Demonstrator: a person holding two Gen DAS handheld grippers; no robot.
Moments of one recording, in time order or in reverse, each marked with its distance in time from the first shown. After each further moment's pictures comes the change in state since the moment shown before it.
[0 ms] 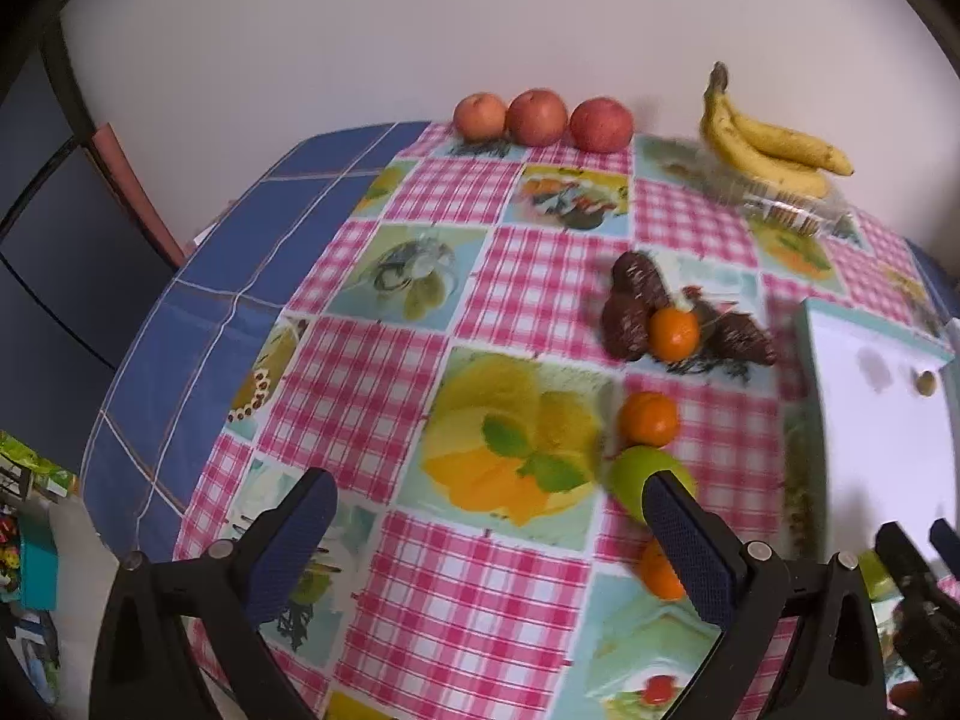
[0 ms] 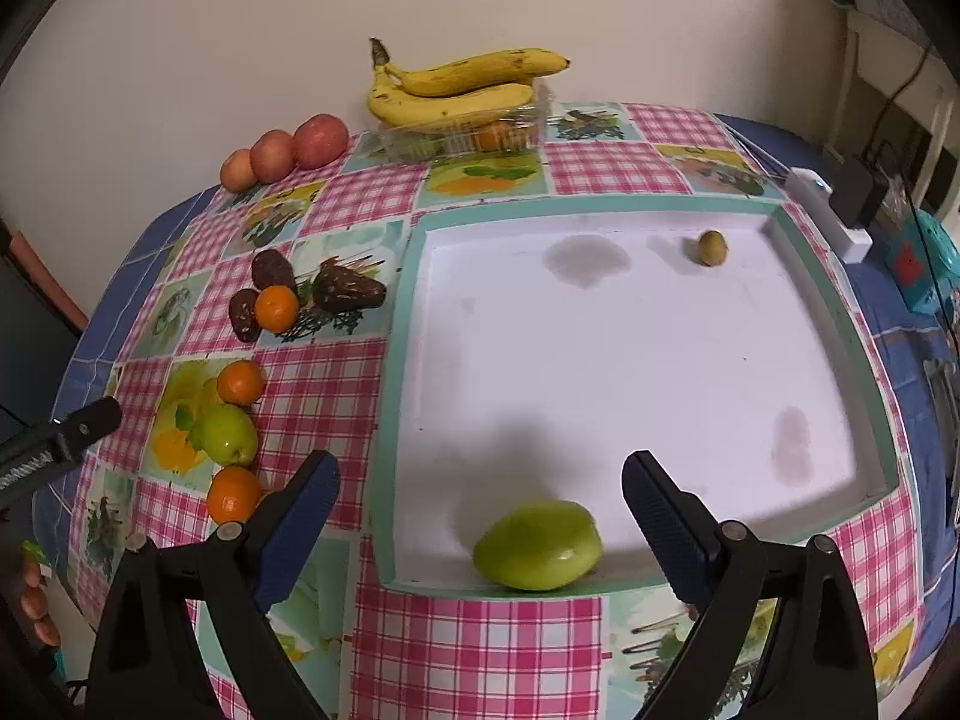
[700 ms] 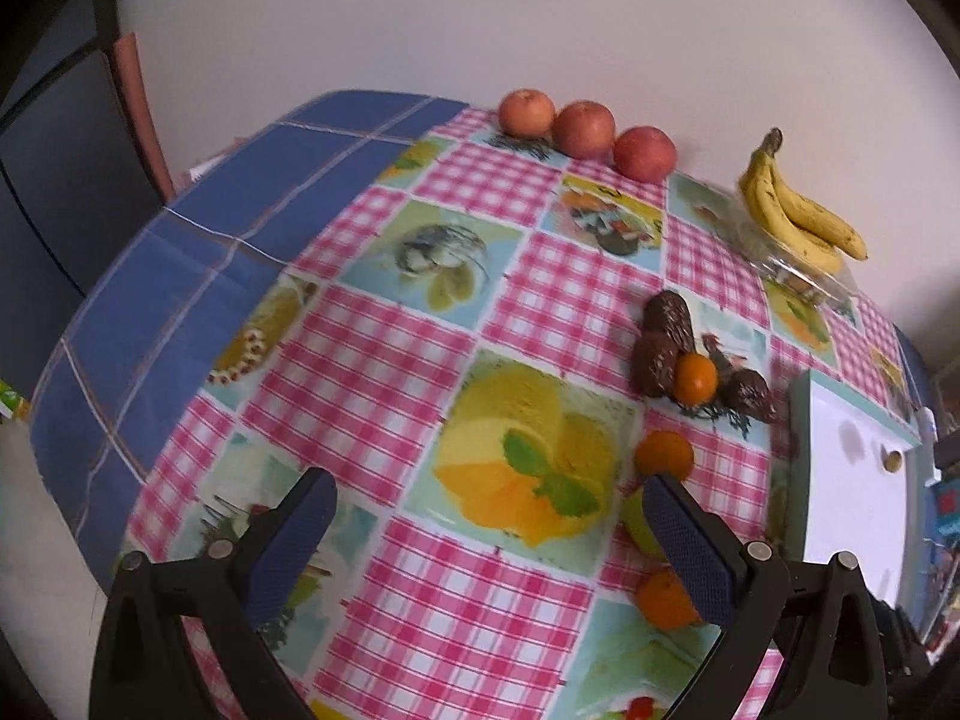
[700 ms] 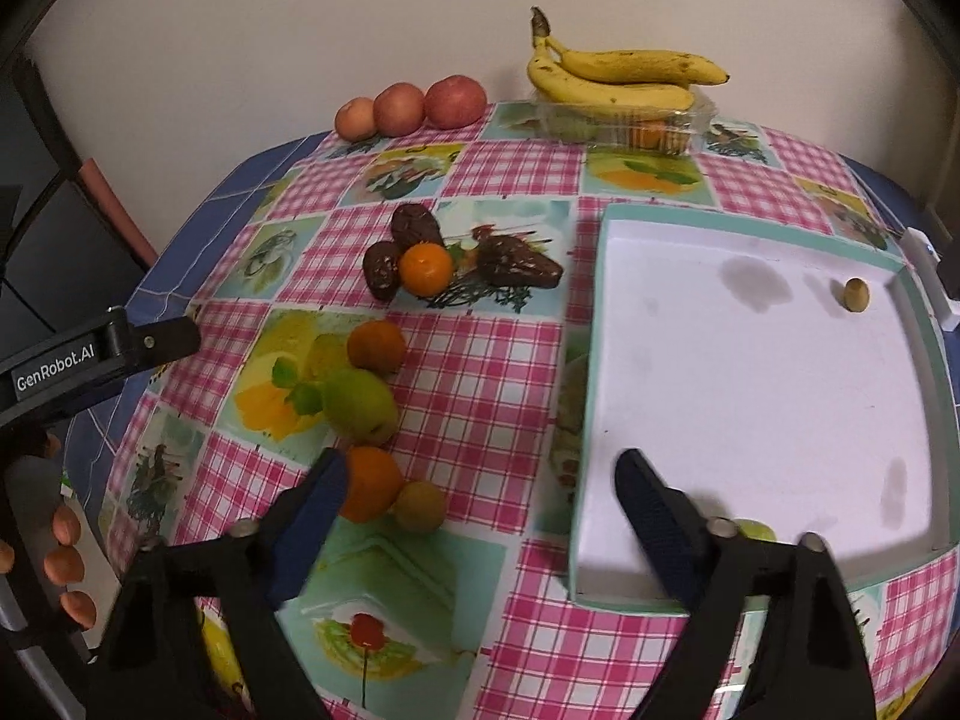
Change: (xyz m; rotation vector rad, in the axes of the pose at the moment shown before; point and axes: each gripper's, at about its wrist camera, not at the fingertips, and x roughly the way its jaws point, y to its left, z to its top) left arm 0.015 0.047 0.008 -0.177 0.033 -0.135; right arm 0.015 0.074 -0.005 -0.163 0.044 0.152
